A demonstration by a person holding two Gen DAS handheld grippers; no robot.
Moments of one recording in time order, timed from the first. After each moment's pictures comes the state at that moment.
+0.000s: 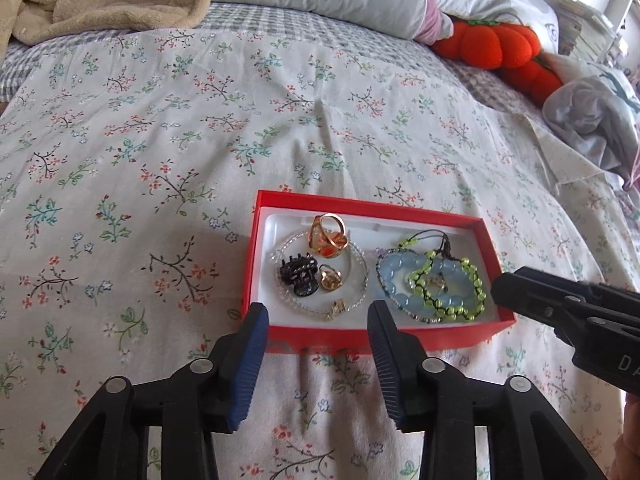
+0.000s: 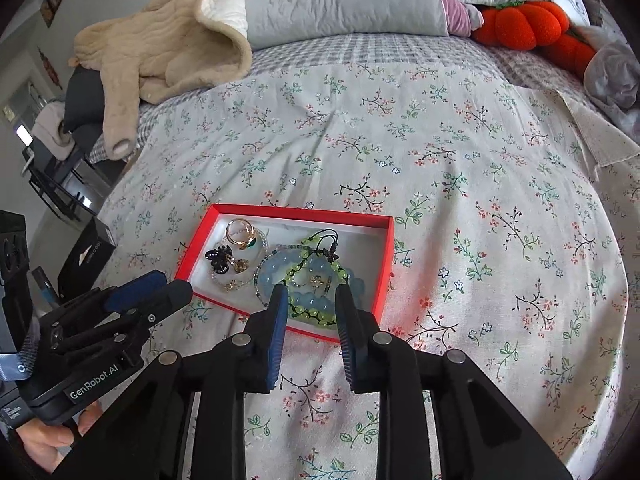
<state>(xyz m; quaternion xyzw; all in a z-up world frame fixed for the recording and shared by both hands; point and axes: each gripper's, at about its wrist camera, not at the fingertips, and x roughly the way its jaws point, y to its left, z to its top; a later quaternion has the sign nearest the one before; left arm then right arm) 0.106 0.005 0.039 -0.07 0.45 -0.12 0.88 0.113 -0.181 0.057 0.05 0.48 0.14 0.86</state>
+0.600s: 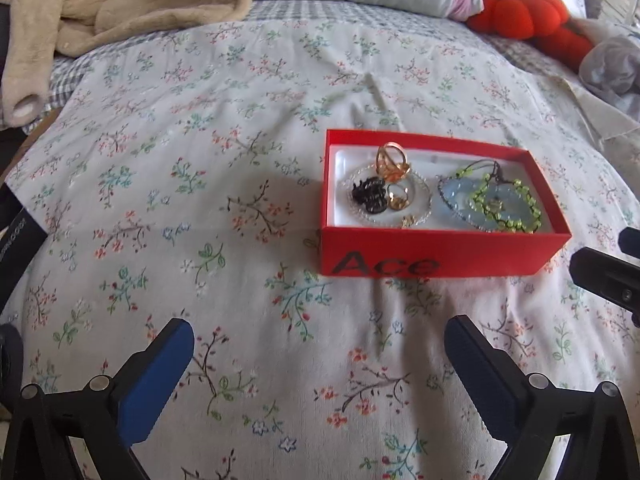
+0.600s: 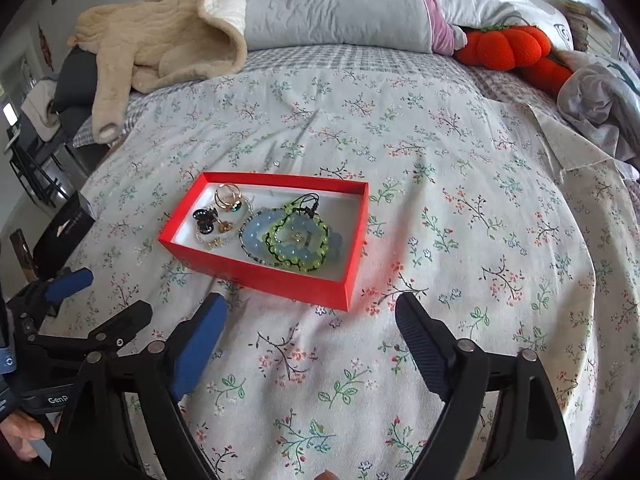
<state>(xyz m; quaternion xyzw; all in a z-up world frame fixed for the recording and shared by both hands) 0.057 0.018 0.023 -0.01 0.46 -0.04 0.88 0.063 -0.182 0.047 0.00 0.46 0.09 0.88</state>
